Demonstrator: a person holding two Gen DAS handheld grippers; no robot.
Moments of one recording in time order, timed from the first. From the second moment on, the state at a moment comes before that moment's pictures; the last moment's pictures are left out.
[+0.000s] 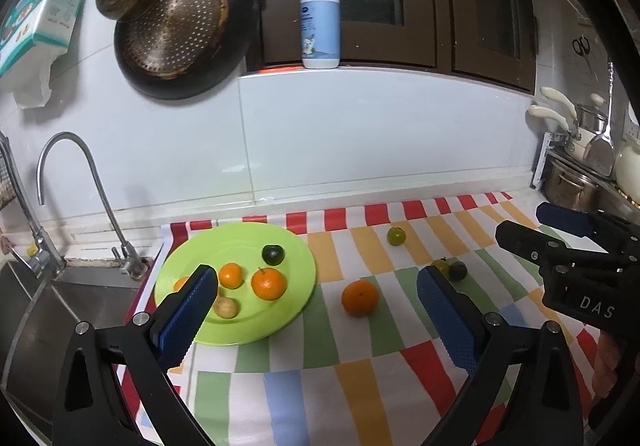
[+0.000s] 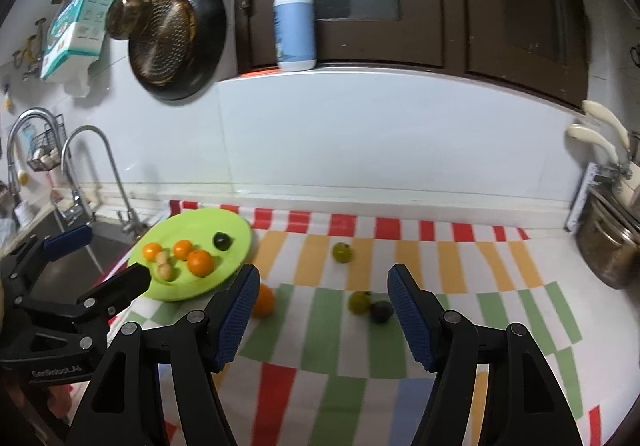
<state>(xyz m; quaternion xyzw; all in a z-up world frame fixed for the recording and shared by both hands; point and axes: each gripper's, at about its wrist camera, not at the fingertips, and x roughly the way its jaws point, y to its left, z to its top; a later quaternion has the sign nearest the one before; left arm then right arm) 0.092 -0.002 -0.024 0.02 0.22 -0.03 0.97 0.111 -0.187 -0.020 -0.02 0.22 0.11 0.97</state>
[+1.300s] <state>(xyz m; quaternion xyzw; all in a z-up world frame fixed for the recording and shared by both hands) 0.170 -0.040 -0.098 0.04 0.32 -0.06 0.94 0.193 -0.222 -0.103 -0.03 0.33 0.10 0.94</state>
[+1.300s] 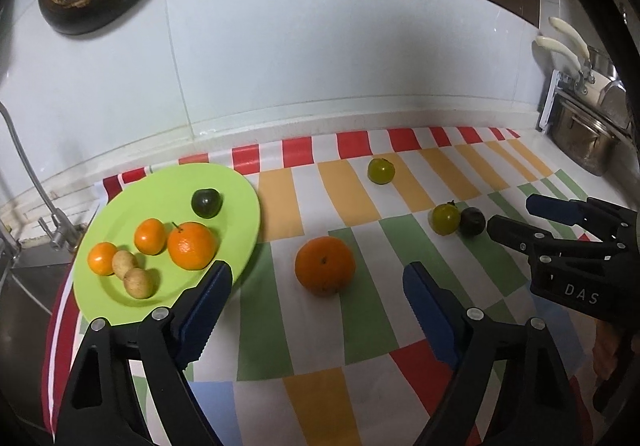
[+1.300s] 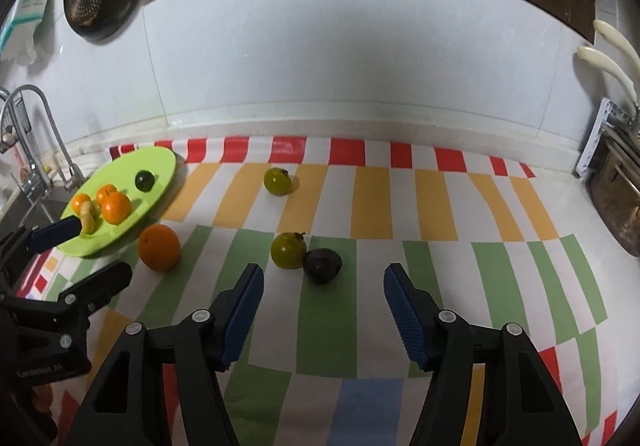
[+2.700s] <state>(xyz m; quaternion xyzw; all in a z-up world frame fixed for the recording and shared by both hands) 0.216 -0.041 -0.127 0.02 0.38 -0.09 0.92 0.233 -0.219 -0.128 -0.04 0.37 0.13 0.92</state>
